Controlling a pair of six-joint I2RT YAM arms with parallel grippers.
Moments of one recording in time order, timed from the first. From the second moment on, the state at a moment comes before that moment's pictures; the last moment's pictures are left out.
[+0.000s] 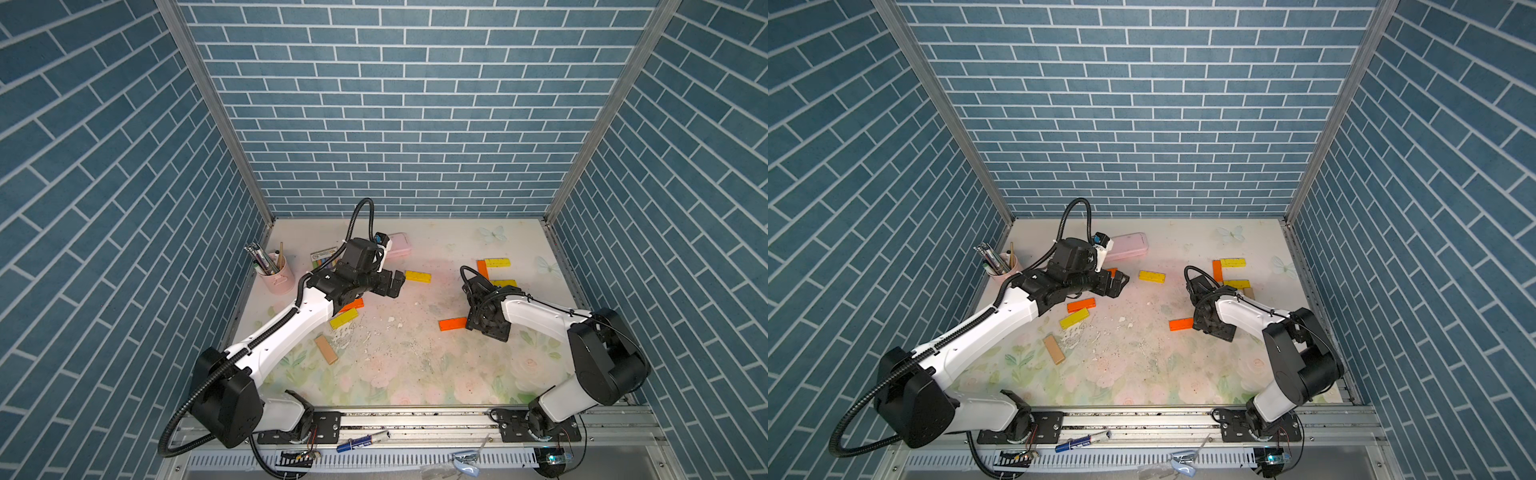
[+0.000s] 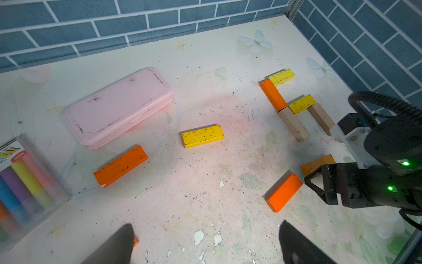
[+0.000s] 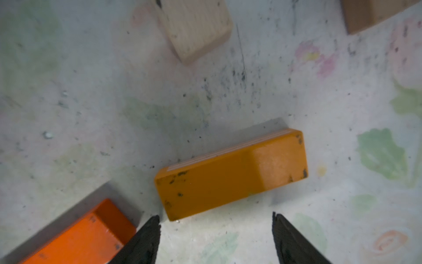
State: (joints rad) left arm -0.57 1.36 1.13 -0.47 0.08 -0.19; right arm 0.55 1.58 0.86 -0.74 0.21 0.90
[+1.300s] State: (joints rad) left arm -0.57 1.37 1.13 -0.46 0.08 -0.19; right arm 0.35 1.61 0.89 -0.71 0.05 0.54
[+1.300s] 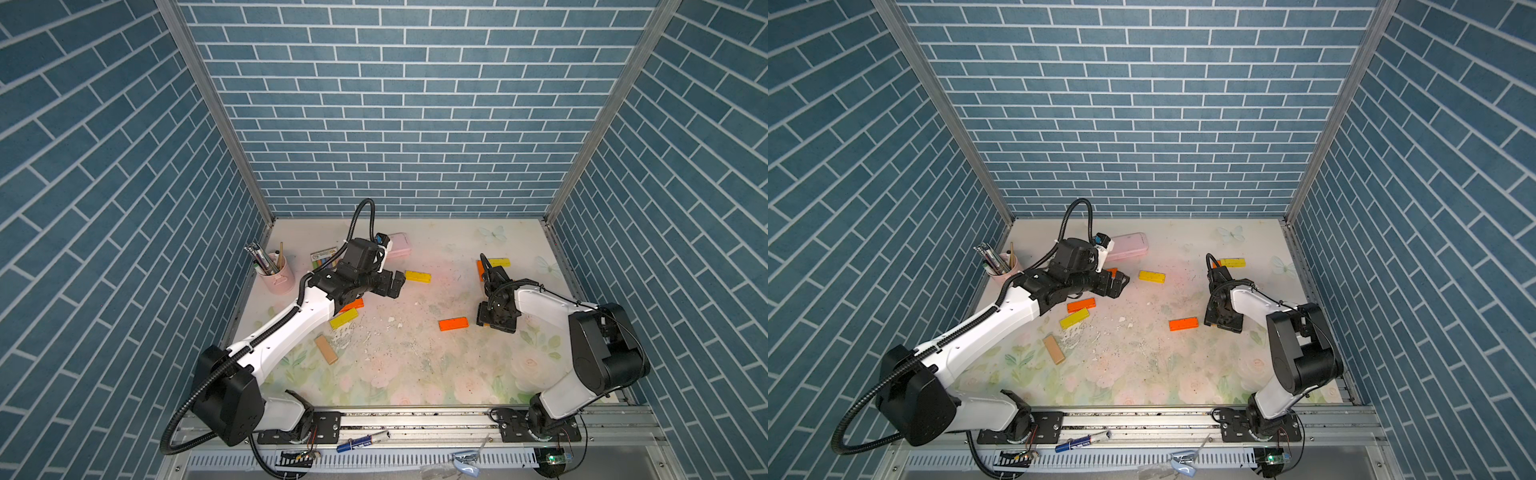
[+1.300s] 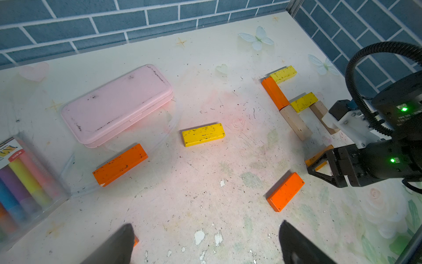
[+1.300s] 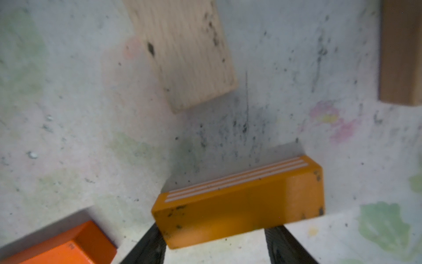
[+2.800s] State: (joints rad) left arm -0.56 1.39 1.13 -0.46 0.08 -0.18; right arm 0.22 1.70 0.98 -0.71 0.03 0.41
